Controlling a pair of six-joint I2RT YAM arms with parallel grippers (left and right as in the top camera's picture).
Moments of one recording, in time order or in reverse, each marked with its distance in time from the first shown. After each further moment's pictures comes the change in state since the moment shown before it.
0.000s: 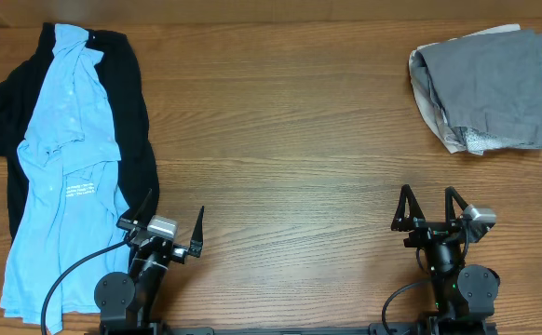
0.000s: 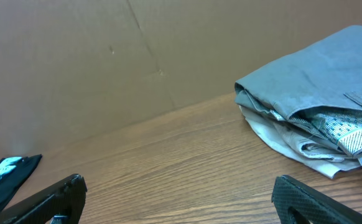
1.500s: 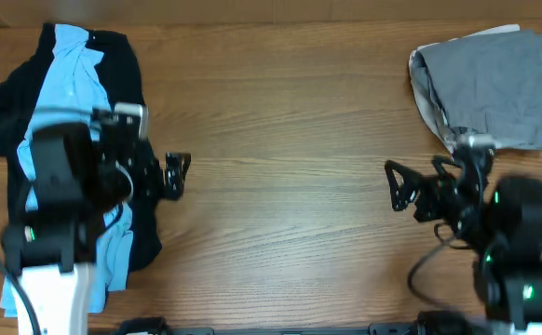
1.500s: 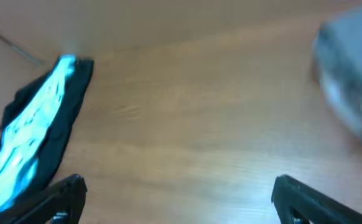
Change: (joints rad) left arm 0.004 1.088 1.271 -0.957 0.012 -0.091; right arm 0.000 0.795 0.895 -0.665 -0.336 -0.179
